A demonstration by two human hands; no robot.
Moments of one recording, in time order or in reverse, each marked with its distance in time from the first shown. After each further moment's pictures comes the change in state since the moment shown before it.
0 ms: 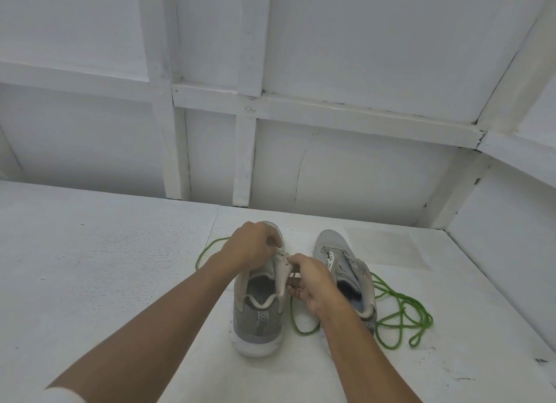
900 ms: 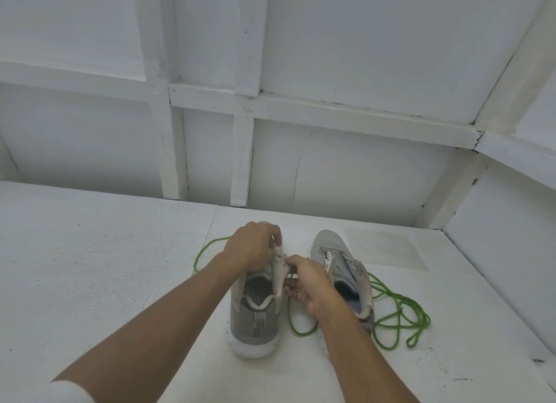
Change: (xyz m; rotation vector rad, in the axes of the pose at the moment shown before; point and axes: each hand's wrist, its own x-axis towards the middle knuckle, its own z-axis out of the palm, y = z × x) left_hand 0.007 0.004 0.008 0.101 0.046 0.043; right_hand 0.007 0.004 -0.001 -0.010 -0.016 -0.003
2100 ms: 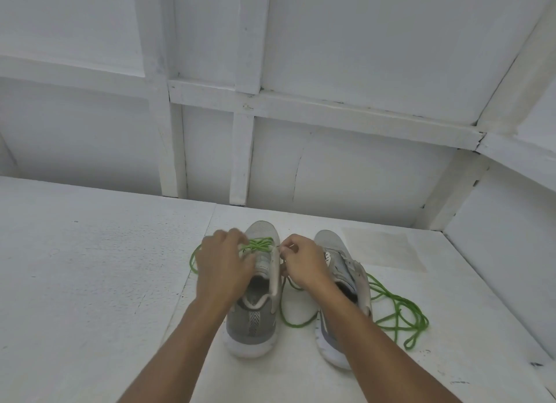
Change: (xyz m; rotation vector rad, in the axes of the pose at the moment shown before) left_hand -0.064 -0.003 0.006 -0.130 0.454 -0.276; right_hand 0.023 -0.012 0.001 -0.604 0.092 -0.441
